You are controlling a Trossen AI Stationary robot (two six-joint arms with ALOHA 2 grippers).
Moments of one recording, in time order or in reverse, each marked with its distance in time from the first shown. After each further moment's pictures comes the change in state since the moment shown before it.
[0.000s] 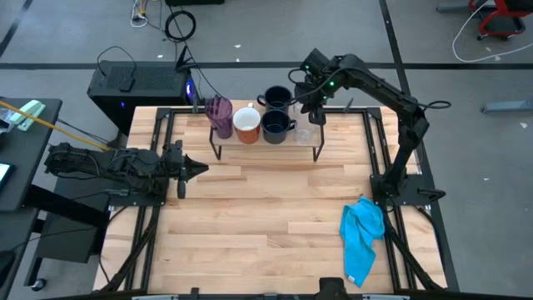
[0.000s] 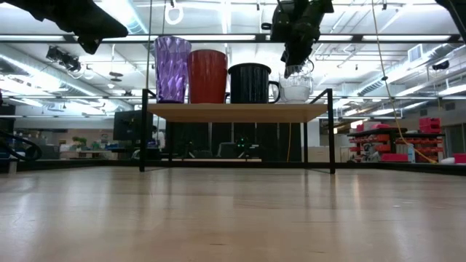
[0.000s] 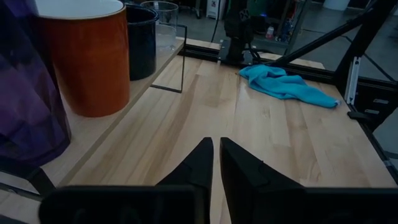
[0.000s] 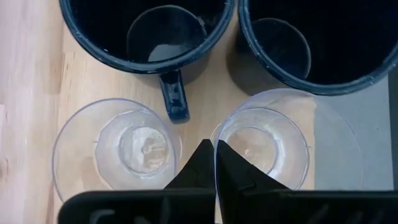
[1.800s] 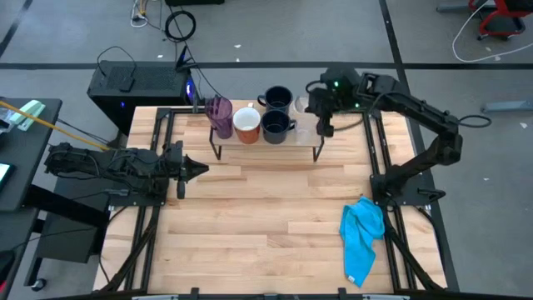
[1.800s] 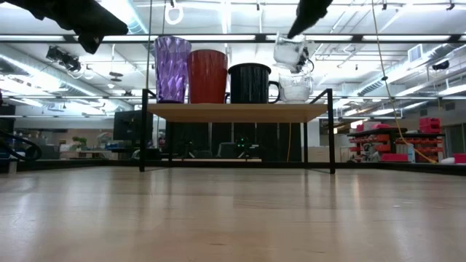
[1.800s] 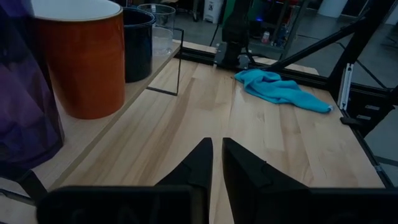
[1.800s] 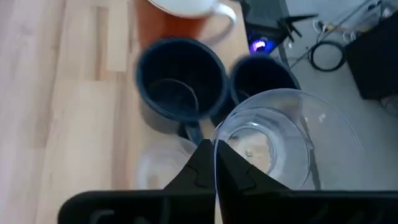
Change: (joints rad) left arm -0.001 0.000 0.000 0.016 0.016 -0.025; right arm 0.242 -0.357 -0.229 0.267 0.255 0.199
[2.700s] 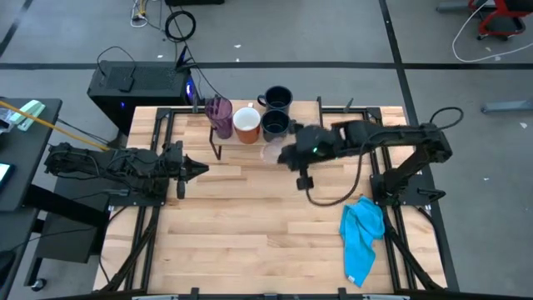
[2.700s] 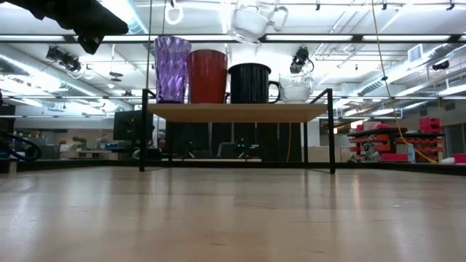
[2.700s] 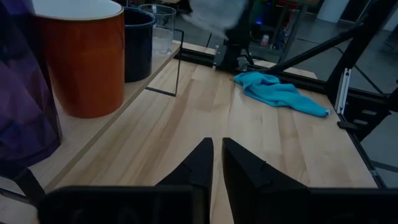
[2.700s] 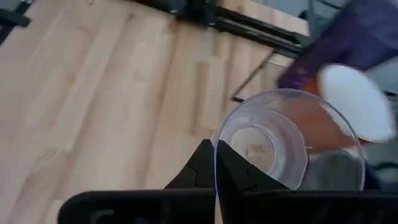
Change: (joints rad) left arm 0.000 0.000 0.000 0.006 0.000 -0.020; right arm 0.503 0.136 0.000 0.168 0.163 0.200
